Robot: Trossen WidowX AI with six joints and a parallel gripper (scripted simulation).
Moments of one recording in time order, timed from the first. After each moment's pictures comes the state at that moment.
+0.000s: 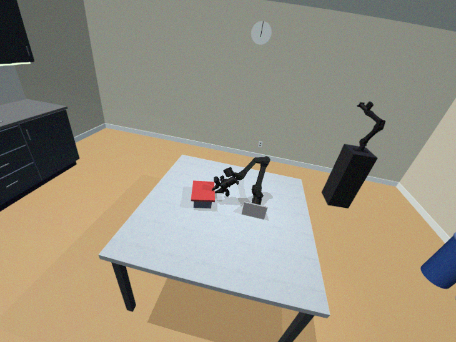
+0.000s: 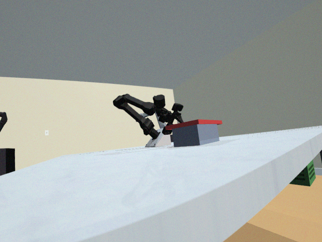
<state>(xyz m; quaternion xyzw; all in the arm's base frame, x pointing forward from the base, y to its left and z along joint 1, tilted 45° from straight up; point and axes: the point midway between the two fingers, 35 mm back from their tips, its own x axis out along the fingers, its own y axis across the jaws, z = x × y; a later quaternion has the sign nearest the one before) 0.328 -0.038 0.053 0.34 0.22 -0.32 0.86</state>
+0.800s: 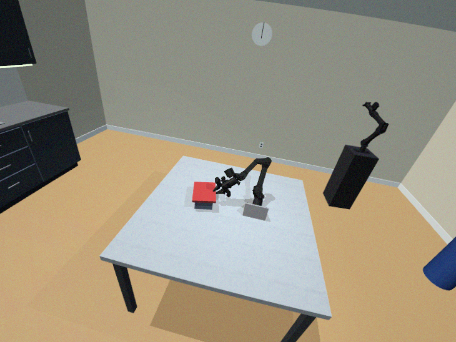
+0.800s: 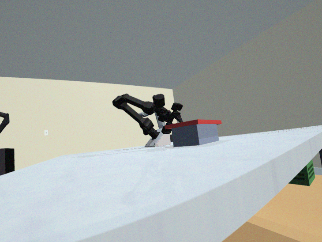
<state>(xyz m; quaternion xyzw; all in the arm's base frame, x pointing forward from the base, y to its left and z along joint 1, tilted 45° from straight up) 0.328 -0.036 0.056 0.34 0.22 -0.32 0.86</state>
